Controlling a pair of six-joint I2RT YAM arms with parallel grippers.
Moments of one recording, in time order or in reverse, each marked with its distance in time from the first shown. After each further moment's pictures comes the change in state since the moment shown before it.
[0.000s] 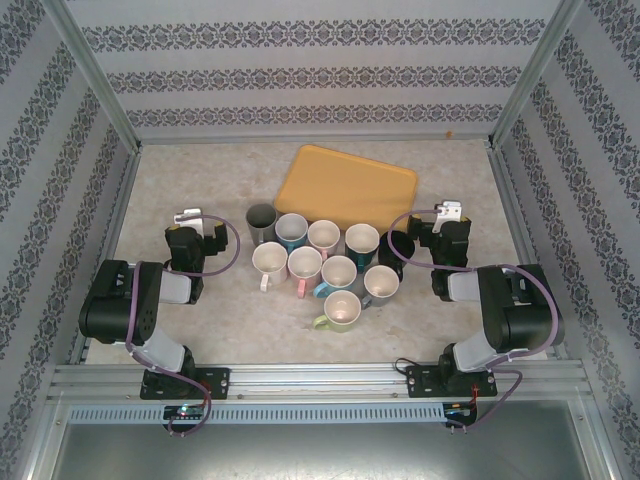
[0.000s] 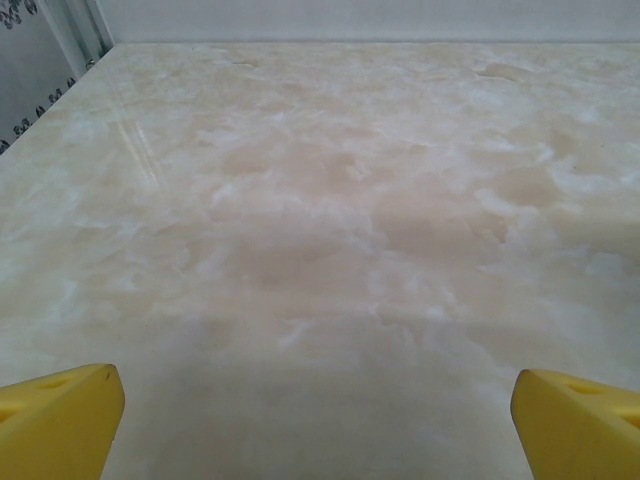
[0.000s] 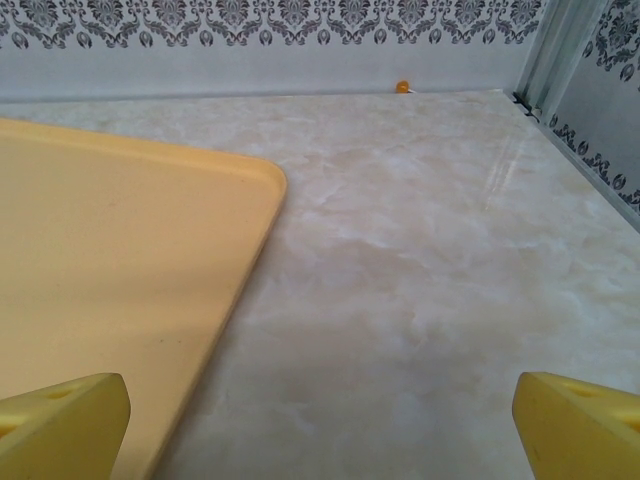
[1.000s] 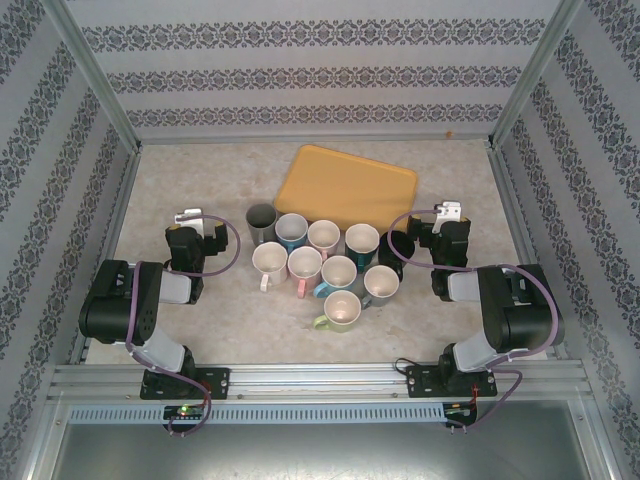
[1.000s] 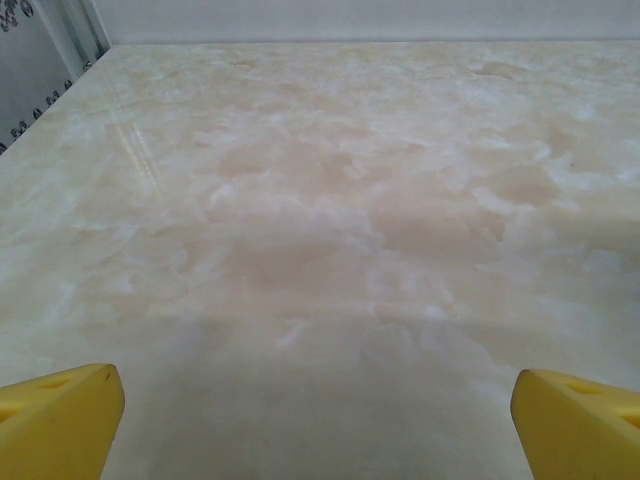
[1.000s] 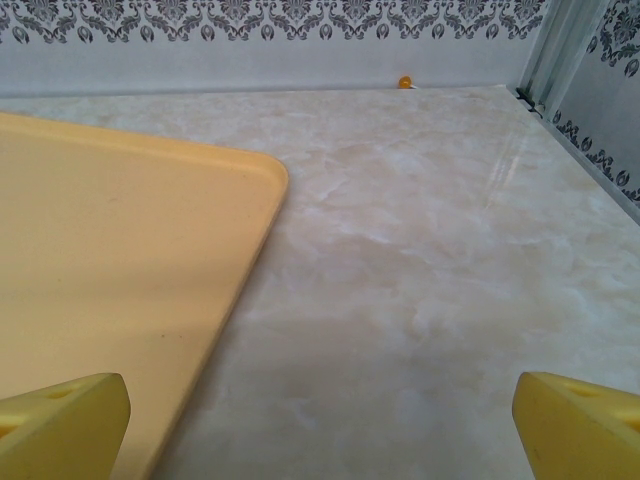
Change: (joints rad) left arm 0.000 0.000 0.000 0.000 0.005 0.008; right arm 0.000 0.000 0.000 -0.008 -0.003 0.000
